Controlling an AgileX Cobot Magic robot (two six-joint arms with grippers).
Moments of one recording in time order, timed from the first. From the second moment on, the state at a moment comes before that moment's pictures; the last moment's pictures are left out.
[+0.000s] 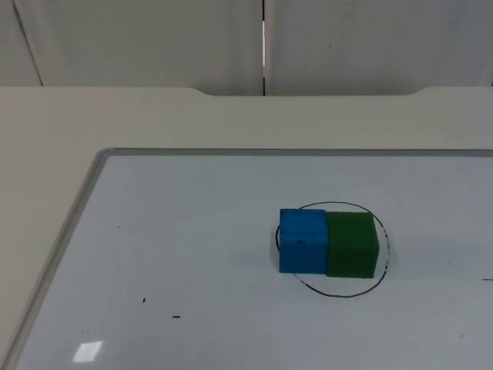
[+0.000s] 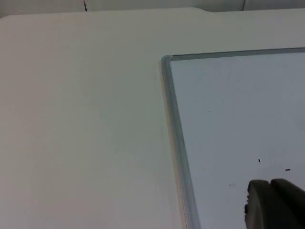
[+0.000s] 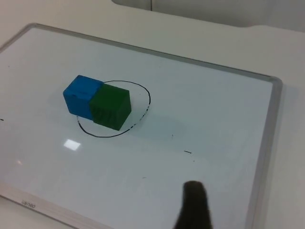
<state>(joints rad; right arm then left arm) 0.29 0.00 -0.52 0.00 1.08 -0.03 -0.07 0.00 -0.50 -0.06 1.08 0.01</state>
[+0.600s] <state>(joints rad) 0.29 0.00 -0.52 0.00 1.08 -0.03 -0.07 0.00 -0.50 -0.06 1.08 0.01</state>
